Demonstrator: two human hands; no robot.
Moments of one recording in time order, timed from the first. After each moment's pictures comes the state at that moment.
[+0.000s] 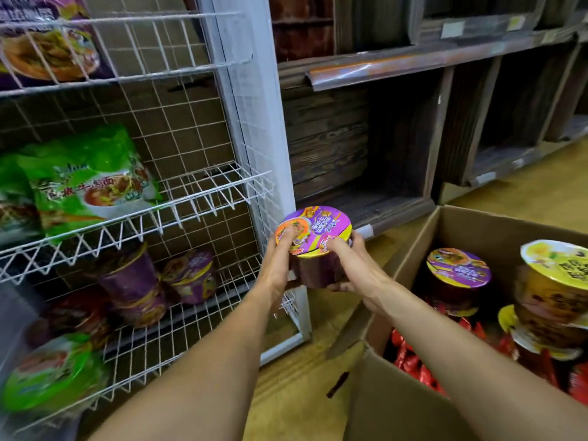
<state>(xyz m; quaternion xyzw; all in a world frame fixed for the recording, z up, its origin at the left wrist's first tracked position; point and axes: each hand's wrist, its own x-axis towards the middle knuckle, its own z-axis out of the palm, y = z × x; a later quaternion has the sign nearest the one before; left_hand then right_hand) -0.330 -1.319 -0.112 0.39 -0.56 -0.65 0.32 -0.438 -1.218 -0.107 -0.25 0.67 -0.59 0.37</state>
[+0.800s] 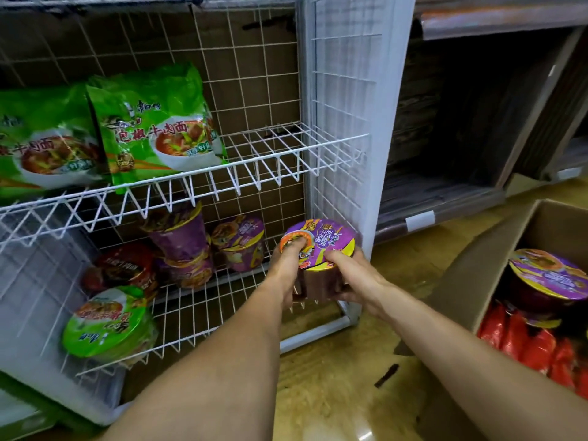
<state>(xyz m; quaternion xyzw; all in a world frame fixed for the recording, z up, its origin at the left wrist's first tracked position) -0.245 -1.404 -0.171 0.49 -0.42 -0.71 0.30 -0.358 -1.323 -0.174 -0.24 0.68 -0.51 0.46</state>
